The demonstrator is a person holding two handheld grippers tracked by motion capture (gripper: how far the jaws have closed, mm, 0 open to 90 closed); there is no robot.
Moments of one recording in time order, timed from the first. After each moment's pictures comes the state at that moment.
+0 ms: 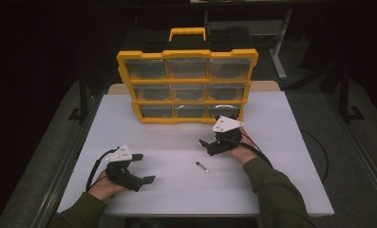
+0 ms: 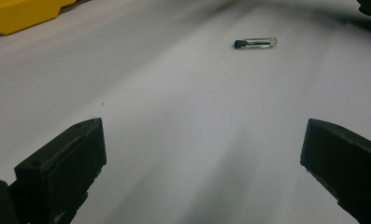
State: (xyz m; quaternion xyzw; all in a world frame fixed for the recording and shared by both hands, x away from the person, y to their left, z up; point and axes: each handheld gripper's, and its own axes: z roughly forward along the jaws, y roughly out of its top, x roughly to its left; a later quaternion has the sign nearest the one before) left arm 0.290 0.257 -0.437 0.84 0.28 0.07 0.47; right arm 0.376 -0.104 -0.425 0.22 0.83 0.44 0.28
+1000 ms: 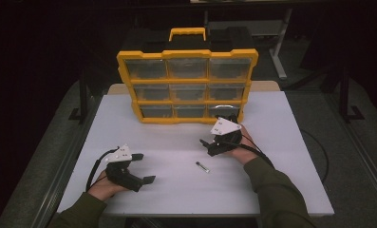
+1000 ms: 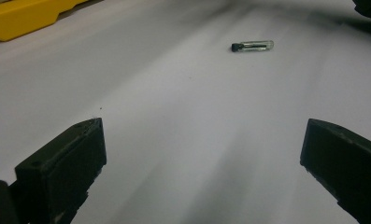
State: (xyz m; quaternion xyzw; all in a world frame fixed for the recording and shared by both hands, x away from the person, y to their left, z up) left arm 0.290 0.258 -0.435 0.84 0.27 0.07 0.46; right arm 0.370 -0.100 -0.423 0.20 0.83 0.43 0.31
